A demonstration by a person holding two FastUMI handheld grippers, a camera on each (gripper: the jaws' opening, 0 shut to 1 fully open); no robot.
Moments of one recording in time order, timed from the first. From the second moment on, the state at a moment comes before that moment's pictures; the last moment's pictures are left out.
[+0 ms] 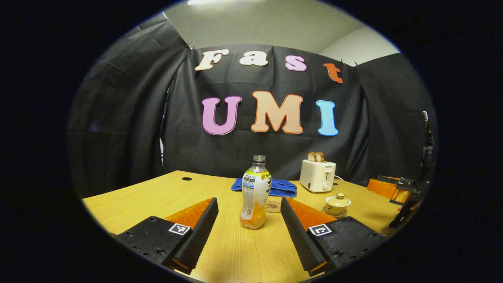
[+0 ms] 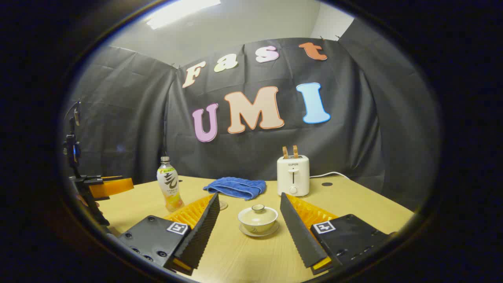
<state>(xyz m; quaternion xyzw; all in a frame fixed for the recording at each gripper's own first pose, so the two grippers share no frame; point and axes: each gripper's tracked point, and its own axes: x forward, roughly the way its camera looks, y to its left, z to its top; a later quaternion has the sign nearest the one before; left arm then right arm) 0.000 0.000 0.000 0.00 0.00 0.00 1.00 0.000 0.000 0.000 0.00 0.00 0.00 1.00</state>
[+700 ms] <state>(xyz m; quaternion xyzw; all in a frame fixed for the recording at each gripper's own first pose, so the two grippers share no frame) 0.000 -0.011 -0.002 0.00 0.00 -0.01 1.00 0.000 -0.002 -0.002 0.01 0.00 0.00 1.00</state>
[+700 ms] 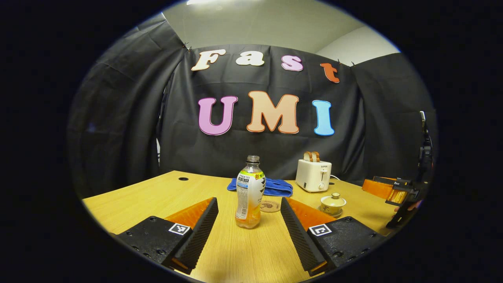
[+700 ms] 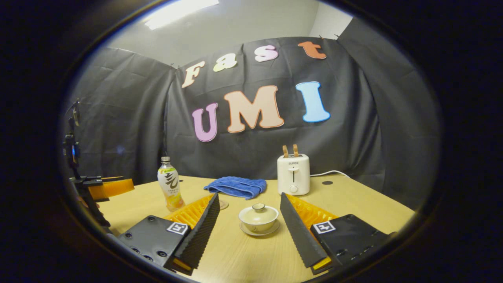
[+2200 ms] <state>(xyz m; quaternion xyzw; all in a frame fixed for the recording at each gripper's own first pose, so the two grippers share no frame) -0.002 -0.007 0.005 0.02 0.00 -0.01 1.00 0.075 -0.007 -0.035 -0.04 0.07 0.01 1.00</state>
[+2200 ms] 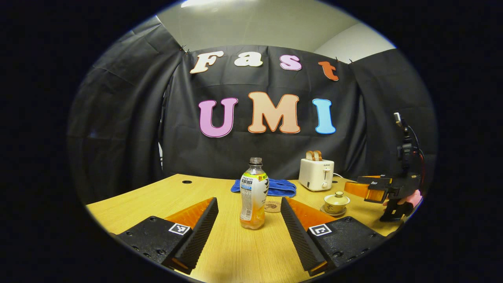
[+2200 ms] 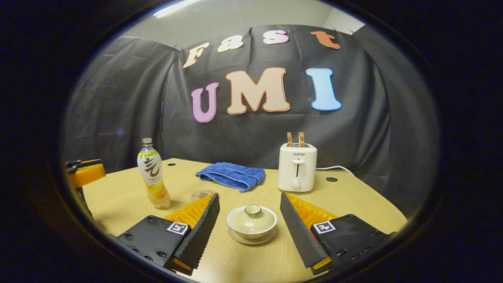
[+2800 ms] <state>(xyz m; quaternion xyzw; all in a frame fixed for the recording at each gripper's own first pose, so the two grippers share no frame) 0.000 -0.010 0.000 0.02 0.01 -0.01 1.00 0.114 -0.011 -0.081 -0.06 0.14 0.00 0.99</state>
